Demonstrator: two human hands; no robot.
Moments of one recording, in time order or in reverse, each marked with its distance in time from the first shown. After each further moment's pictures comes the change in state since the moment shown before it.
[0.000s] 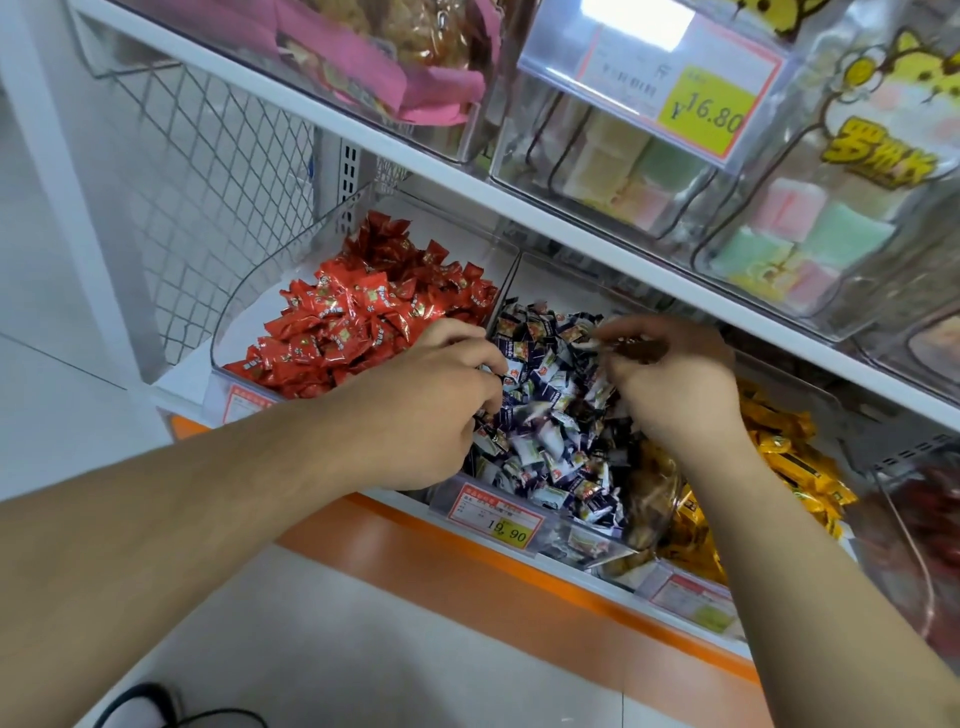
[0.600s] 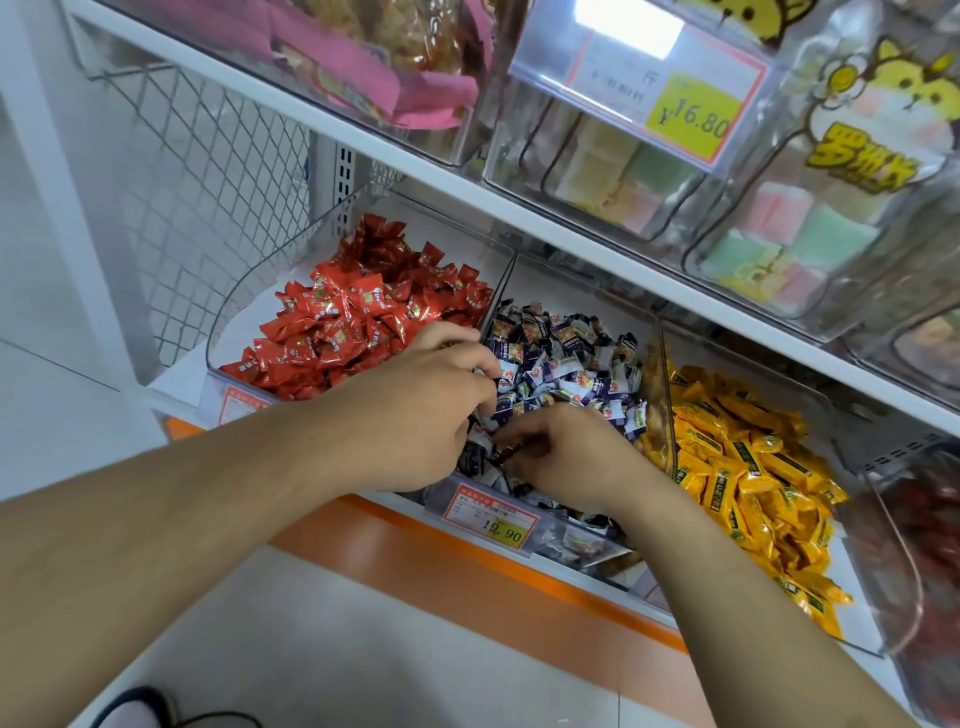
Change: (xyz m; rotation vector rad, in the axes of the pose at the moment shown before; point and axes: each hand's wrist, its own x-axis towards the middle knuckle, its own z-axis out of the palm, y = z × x) left_hand -0.002 -0.001 0.001 0.002 0.009 0.008; right_hand -0.035 0.000 0.046 -0.246 -0.685 -0.114
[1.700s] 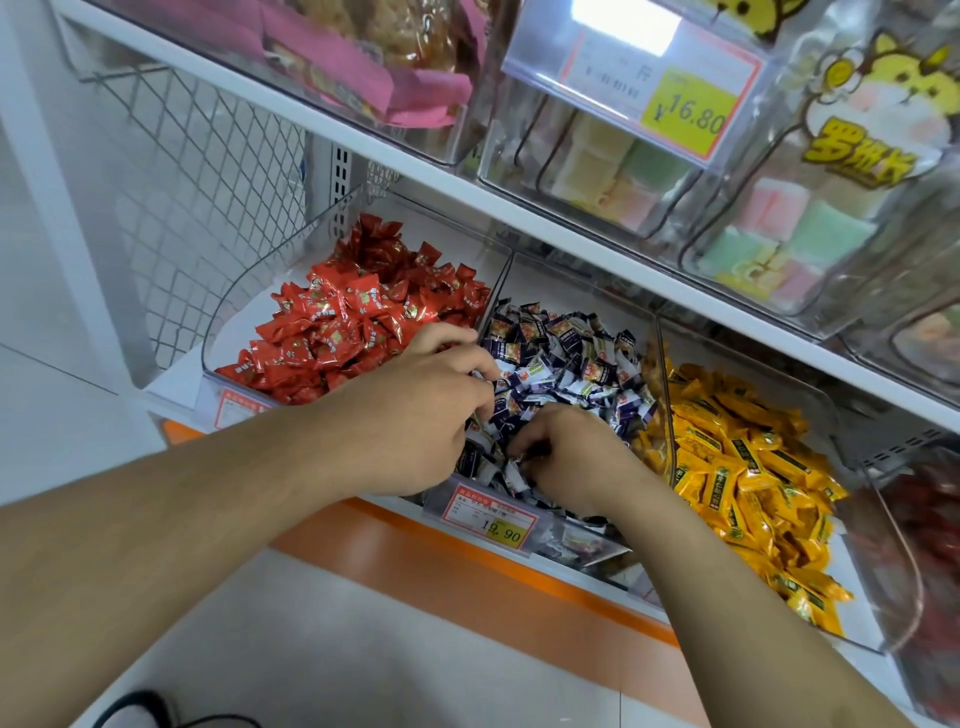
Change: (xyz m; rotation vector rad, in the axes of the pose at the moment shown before) left_hand 0.000 0.002 0.001 0.013 -0.018 -0.008; right_hand 0.008 0.015 0.009 -0.135 0.030 0.083
